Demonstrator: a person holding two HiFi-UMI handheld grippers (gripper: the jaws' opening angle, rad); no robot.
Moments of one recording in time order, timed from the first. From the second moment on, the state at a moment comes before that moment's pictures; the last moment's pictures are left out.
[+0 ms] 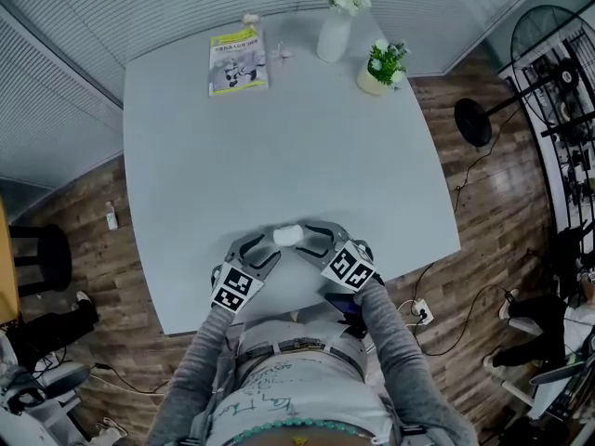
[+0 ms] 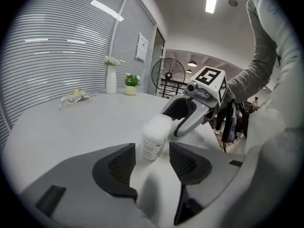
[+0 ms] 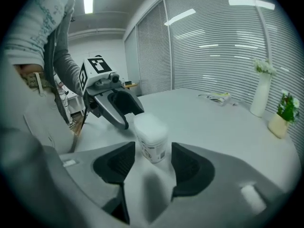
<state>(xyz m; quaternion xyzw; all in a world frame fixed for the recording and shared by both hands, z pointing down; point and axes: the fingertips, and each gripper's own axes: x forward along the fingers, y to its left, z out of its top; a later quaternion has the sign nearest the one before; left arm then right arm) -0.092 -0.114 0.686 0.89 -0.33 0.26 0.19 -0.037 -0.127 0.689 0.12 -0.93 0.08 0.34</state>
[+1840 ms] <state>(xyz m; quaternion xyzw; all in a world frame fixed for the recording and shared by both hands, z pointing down) -0.068 -0.129 0.699 0.90 -0.21 0.34 0.16 -0.073 -0.131 0.704 -0.05 -0.93 -0.02 0.37</state>
